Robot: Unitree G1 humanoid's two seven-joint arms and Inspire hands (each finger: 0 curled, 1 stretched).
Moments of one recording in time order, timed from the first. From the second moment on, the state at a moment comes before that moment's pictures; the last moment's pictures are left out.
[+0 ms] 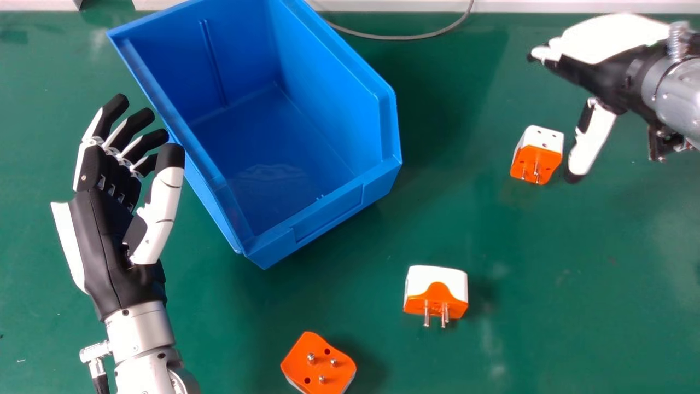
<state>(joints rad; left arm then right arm) -0.08 0.02 0.26 0.54 -0.05 -0.89 0.12 -0.92 -0.71 0.41 0.69 -0.95 -0.15 0.55</state>
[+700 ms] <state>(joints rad) -0.07 0.02 0.26 0.52 -0.05 -0.88 0.13 -1.00 -0.65 0.55 0.92 -0.91 -0.29 0.47</state>
